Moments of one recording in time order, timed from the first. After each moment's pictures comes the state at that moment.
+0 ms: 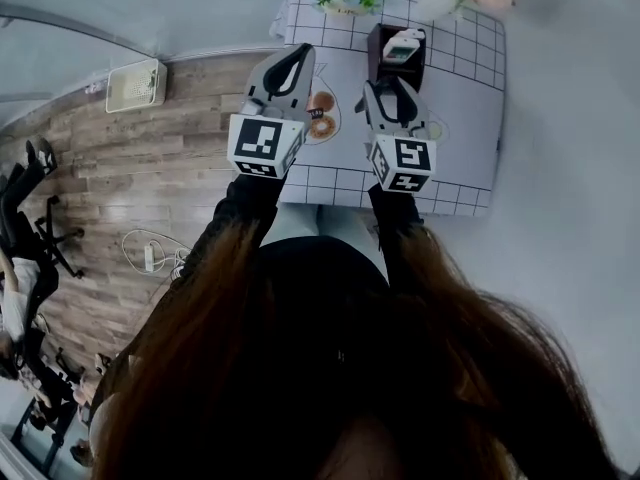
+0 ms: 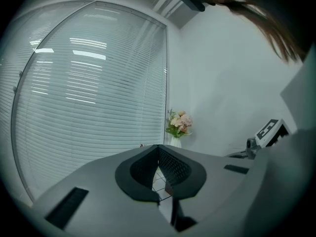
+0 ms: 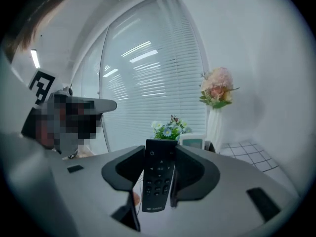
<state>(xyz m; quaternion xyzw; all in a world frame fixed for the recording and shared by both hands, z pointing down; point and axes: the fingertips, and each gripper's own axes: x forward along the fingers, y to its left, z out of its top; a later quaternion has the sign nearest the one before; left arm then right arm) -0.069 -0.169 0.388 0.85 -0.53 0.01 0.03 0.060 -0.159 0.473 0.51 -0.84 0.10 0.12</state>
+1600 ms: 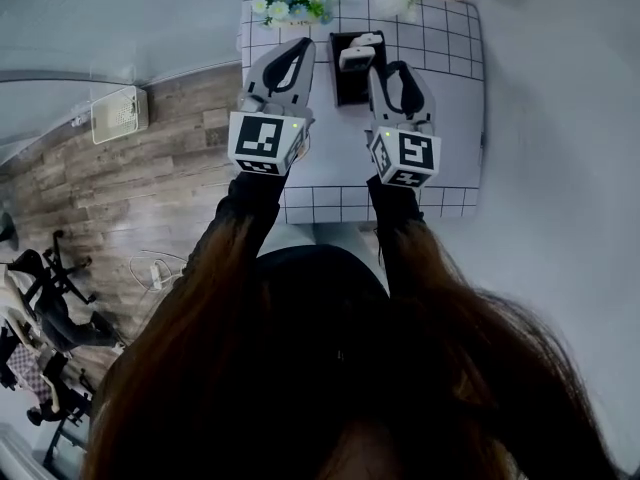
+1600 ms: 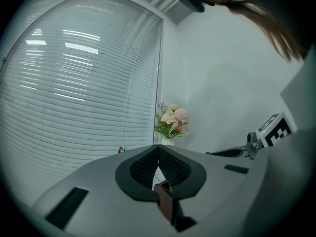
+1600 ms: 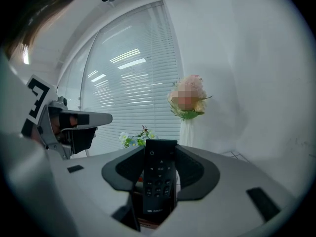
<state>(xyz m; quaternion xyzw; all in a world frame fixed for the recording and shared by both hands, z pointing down) 0.013 -0.237 0.398 0.87 -0.49 0.01 0.03 0.144 -0.222 0.454 0.58 -0.81 0.08 0.08</state>
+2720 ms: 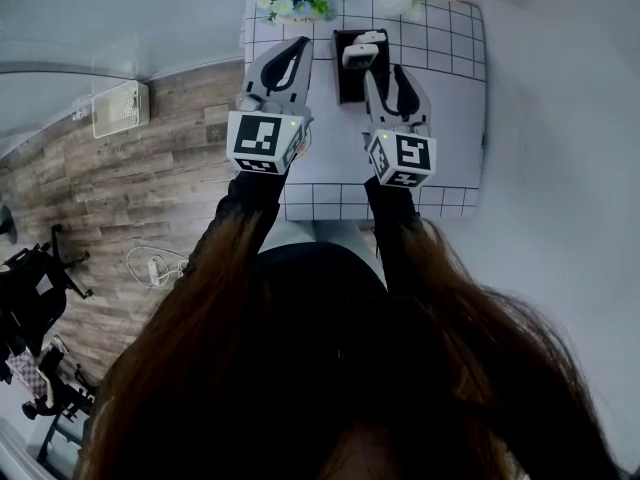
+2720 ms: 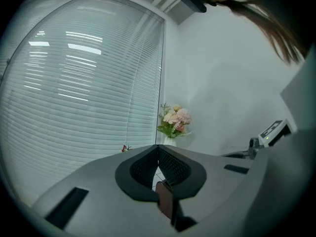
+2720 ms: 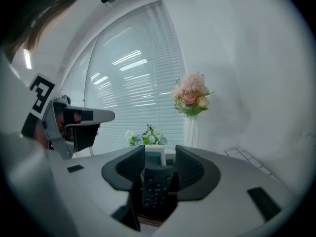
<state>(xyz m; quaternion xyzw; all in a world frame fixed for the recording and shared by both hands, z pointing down) 0.004 -0.232 0.399 0.86 -0.50 0.00 0.04 0.134 -0.213 0.469 0.56 -0.82 0.09 0.07</state>
